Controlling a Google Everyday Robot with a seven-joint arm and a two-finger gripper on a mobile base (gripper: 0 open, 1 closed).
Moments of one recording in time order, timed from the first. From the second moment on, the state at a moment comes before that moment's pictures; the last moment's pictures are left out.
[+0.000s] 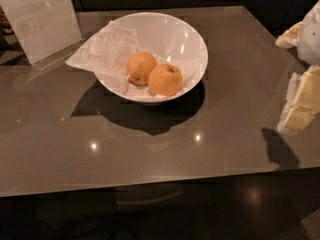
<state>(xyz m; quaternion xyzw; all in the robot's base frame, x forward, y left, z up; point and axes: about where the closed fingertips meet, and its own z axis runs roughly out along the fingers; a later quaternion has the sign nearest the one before) 0.438 -0.217 0.976 -0.60 0.78 -0.03 0.16</state>
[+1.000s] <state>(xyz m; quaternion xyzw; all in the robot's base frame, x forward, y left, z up) 0.496 -0.143 0.974 -0.65 0.73 0.04 0.20</state>
